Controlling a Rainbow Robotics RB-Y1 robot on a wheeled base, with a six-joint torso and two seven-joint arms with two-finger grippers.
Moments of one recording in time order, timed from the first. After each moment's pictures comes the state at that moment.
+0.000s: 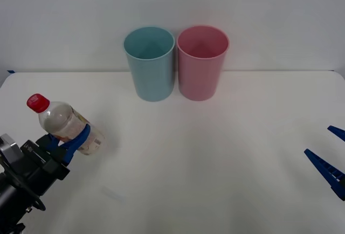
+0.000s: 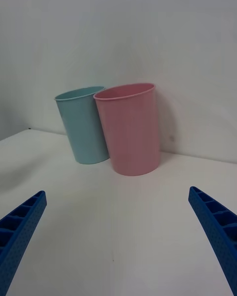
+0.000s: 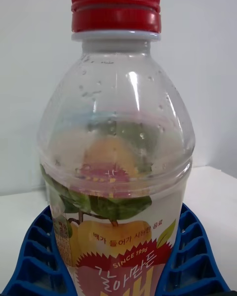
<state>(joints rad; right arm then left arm) 0.35 -0.40 -0.52 -1.66 0.96 -1.22 0.00 0.33 0.32 0.19 -1.78 -0.81 -0.87 -0.17</state>
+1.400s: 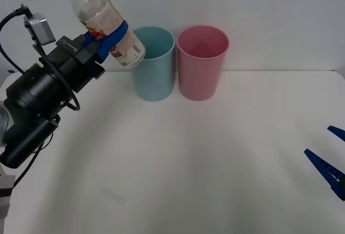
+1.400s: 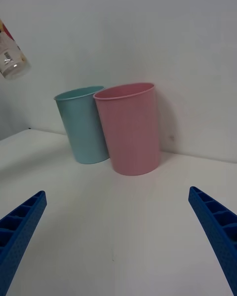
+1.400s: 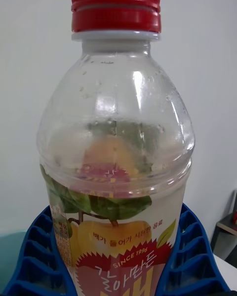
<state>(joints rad) 0.35 -0.40 -0.52 -1.66 0.96 -1.22 0.00 -0.24 0.32 0.11 -1.82 -1.20 -0.66 0.42</state>
